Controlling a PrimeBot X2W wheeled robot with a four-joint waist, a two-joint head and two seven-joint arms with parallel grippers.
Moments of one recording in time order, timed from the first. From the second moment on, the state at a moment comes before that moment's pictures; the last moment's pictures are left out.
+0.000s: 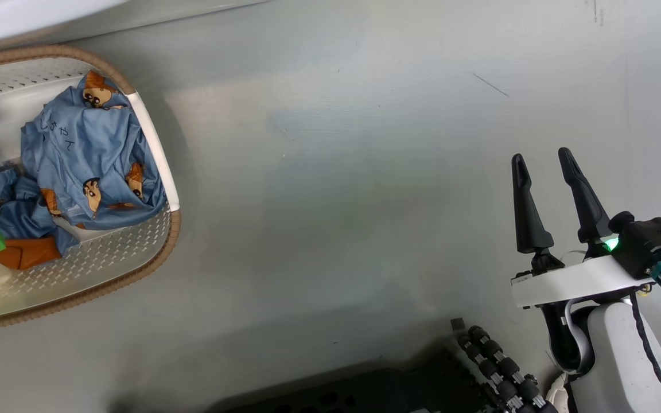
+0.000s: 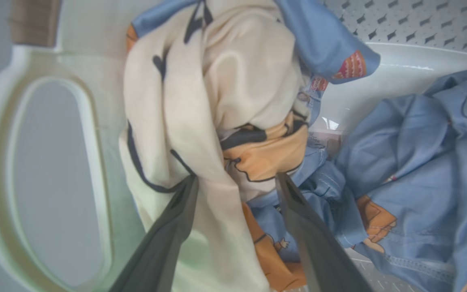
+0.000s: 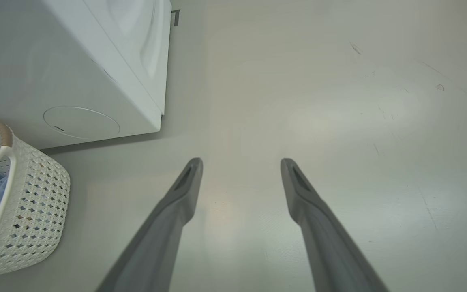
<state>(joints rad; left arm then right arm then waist) -0.66 0.26 0.29 0.78 -0.14 0.12 0.34 -0.20 -0.04 0.12 0.10 0.25 0.12 -0.26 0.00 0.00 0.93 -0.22</state>
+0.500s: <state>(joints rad) -0.70 0.24 0.33 0.80 -0.07 0.12 0.32 -0.20 -0.04 0.12 0.08 0.25 0.12 -0.26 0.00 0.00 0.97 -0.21</state>
